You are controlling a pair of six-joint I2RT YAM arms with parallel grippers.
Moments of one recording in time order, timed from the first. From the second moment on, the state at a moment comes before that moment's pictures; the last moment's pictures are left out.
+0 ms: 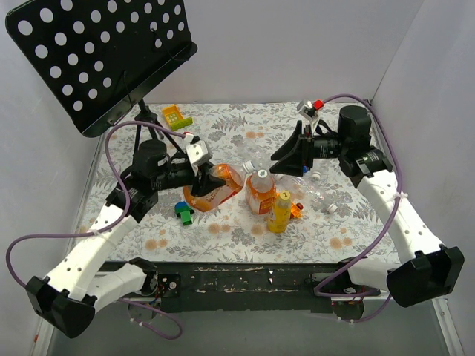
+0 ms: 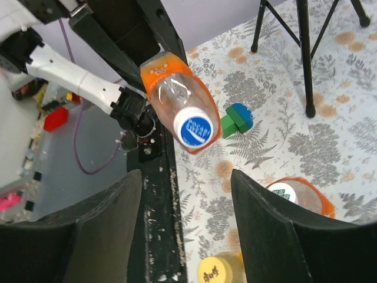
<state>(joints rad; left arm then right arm) -0.51 0.99 1.01 -0.34 0.72 0.21 0.32 1.21 1.21 -0.31 -1.21 0.12</state>
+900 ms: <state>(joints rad) -0.72 1.06 1.01 -0.21 0.41 0.24 0.37 1.29 1.17 -0.24 -1.10 0.34</state>
